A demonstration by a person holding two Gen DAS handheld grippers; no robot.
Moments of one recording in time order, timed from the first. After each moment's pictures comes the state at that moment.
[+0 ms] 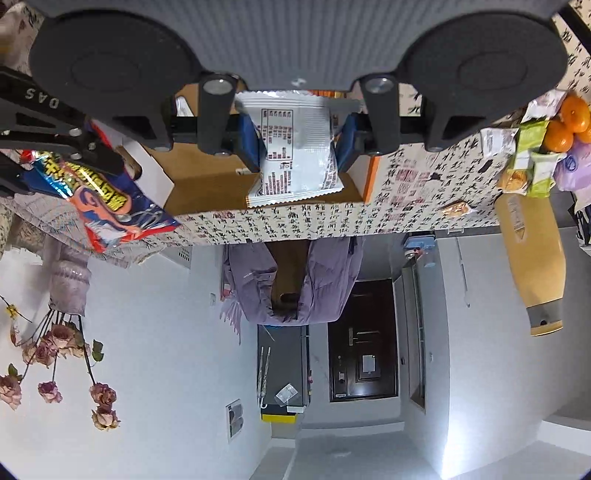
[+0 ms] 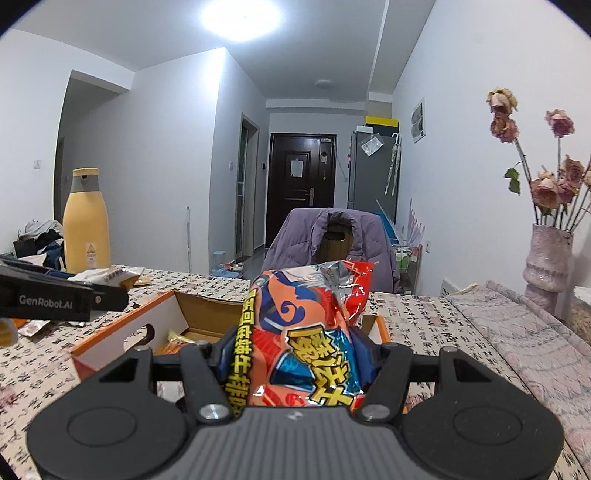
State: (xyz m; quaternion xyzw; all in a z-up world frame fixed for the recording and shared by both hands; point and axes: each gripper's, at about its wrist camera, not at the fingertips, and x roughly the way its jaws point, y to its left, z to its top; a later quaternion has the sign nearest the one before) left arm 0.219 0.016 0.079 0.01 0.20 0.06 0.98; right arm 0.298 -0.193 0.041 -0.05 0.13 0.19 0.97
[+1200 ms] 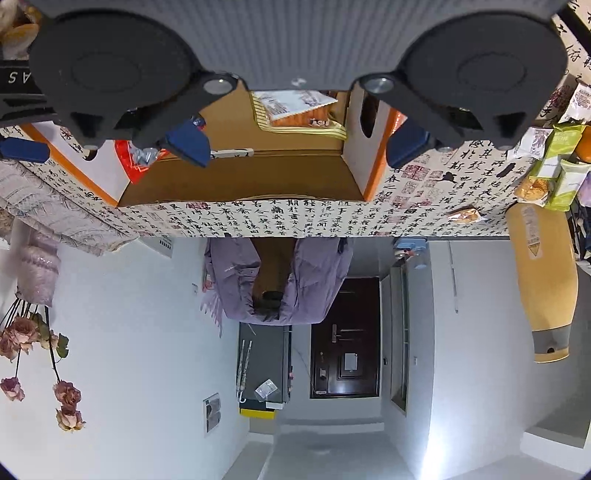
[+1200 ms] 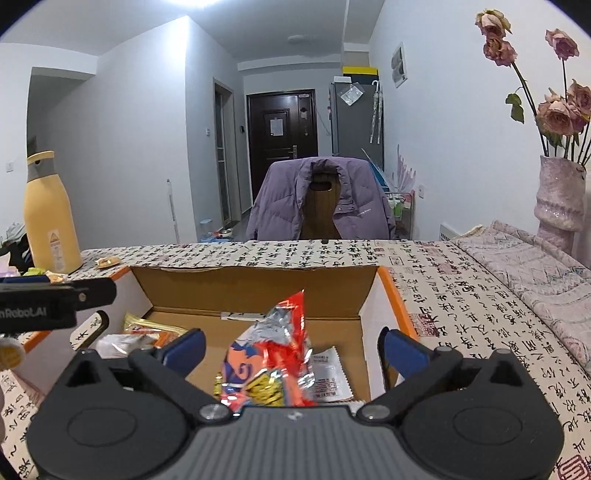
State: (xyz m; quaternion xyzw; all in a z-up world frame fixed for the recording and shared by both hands) left arm 0.283 0.035 0.035 -0.02 0.19 0.08 0.98; right arm 0.382 -0.189 0.003 -0.01 0.21 0.17 0.96
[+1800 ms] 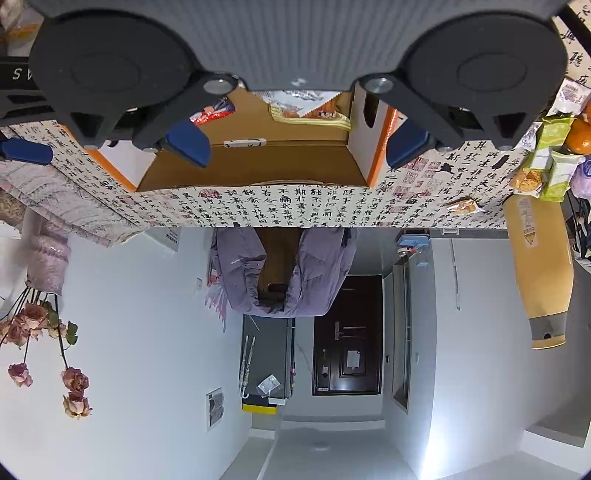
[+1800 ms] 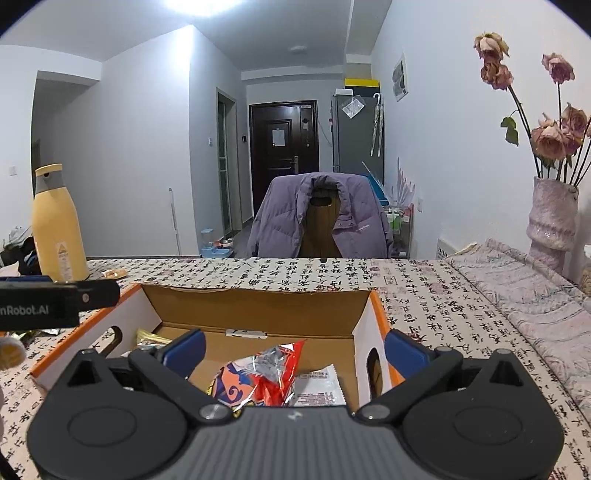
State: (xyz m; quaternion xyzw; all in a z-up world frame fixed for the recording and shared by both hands) left arm 0.262 0.025 0.065 -0.02 0.19 0.07 0.98; right arm 0.359 -0.198 0.033 -0.01 0.19 0.17 0.97
